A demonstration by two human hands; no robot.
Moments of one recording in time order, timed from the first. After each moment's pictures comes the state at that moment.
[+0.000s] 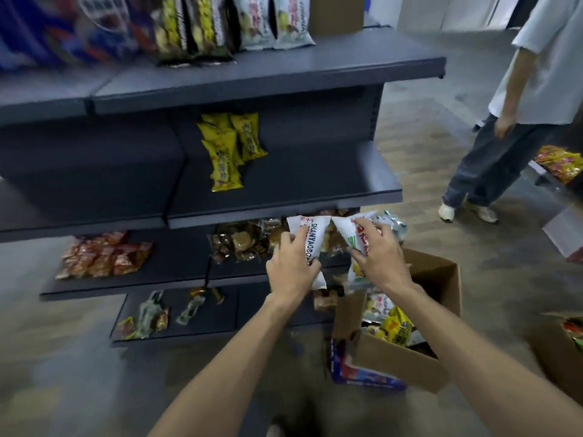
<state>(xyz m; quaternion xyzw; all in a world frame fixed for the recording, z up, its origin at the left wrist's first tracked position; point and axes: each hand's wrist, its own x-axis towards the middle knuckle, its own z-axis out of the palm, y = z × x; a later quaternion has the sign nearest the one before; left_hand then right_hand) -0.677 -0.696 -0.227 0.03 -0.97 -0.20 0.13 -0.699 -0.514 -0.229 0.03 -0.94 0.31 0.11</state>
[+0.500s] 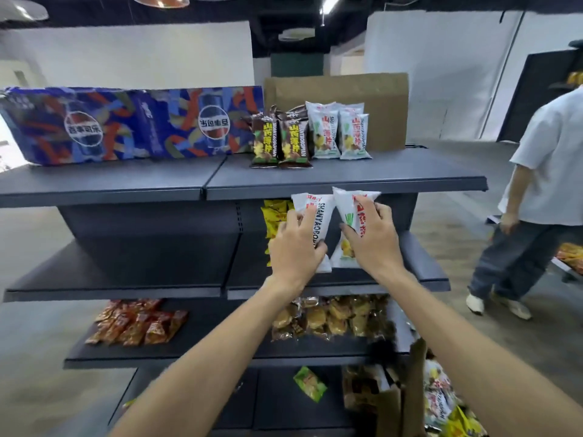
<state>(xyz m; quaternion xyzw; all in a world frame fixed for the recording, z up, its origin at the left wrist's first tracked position) -0.722 -0.833 -0.062 -0.02 -0.93 -0.14 0.34 -0.754 -0.676 -0.063 0.09 -0.87 0.37 0.30</state>
